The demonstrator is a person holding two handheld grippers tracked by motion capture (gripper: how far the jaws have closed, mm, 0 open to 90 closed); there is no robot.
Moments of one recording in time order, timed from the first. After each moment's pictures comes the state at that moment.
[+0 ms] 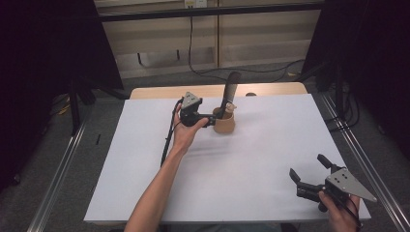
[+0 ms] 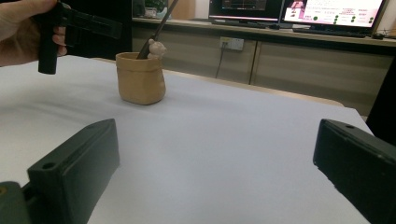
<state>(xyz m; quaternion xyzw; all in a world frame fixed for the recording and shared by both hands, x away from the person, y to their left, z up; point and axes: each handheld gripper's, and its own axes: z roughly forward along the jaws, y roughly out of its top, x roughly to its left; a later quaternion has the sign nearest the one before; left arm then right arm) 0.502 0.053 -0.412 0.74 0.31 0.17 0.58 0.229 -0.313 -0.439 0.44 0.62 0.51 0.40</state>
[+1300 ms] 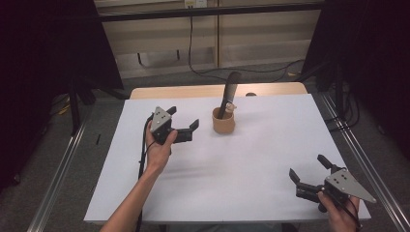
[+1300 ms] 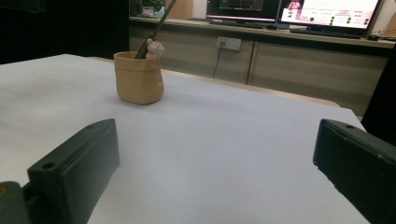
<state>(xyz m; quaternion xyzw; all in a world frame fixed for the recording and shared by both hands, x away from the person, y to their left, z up) 0.430 0.128 -0.392 0.69 0.30 0.25 0.60 0.228 -0.311 -0.438 0.44 0.62 0.51 0.40</state>
